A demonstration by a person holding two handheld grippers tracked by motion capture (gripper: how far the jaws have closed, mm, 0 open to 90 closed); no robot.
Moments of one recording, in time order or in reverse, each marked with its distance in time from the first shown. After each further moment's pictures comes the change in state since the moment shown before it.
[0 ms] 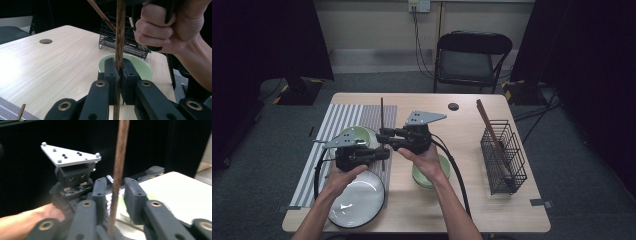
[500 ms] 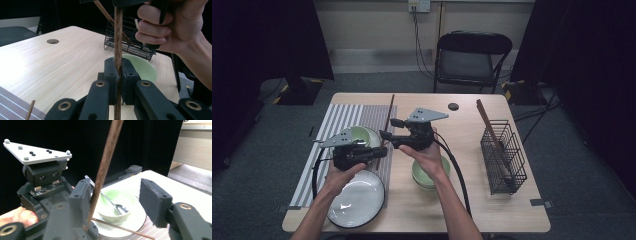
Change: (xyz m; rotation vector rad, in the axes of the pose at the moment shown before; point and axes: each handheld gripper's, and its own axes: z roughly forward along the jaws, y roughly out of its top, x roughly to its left) left arm 0.002 0.000 -0.006 -0.008 0.040 -0.007; right arm -0.009 0.000 -0.001 0.007 -0.160 -0.014
